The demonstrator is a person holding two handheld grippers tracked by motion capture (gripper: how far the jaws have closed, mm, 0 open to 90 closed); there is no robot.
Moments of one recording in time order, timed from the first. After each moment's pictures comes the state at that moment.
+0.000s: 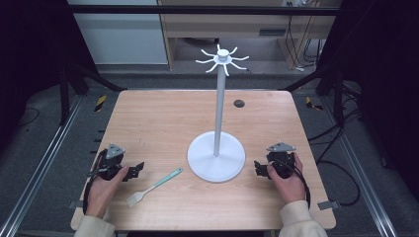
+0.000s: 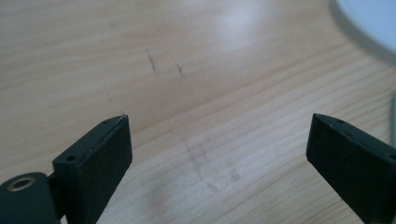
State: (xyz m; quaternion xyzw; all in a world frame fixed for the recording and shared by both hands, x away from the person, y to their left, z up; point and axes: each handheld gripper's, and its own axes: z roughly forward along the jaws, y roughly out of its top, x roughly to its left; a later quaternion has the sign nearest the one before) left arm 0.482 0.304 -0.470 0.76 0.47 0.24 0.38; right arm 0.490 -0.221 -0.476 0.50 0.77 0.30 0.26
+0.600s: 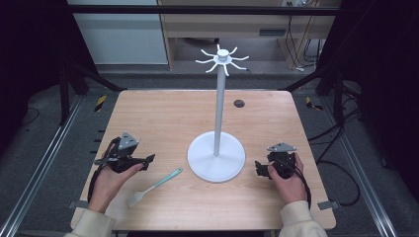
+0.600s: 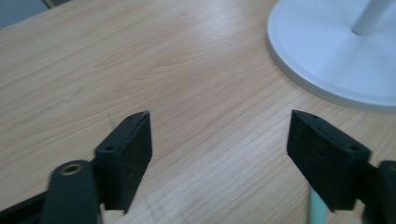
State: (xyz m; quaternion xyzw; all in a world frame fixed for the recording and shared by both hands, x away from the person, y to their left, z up) left arm 0.494 0.247 -0.423 0.83 0.38 0.22 0.33; right arm 0.488 -0.223 -0.476 0.50 0.77 0.30 0.27
